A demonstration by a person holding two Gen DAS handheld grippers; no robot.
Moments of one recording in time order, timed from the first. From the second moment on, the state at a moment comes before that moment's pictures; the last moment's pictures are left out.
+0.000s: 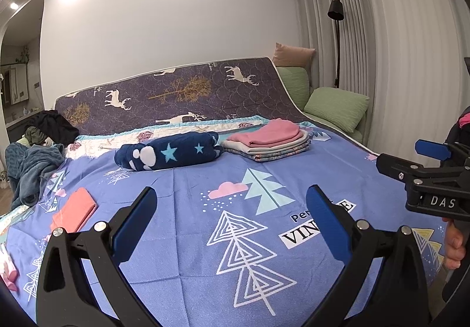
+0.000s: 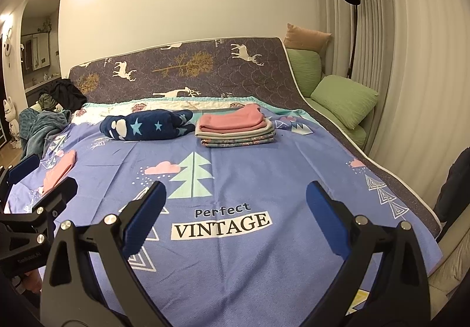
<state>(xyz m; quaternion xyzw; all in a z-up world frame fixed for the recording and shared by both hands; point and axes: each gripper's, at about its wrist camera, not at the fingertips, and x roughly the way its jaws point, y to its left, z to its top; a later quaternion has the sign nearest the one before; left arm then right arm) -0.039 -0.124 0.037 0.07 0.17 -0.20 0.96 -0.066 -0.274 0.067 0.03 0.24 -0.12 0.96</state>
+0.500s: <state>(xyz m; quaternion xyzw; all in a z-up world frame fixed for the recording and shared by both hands) -0.040 -0.126 0.037 0.07 0.17 -0.20 0.96 -0.065 -0.272 0.060 0.03 0.25 -0.12 0.96</state>
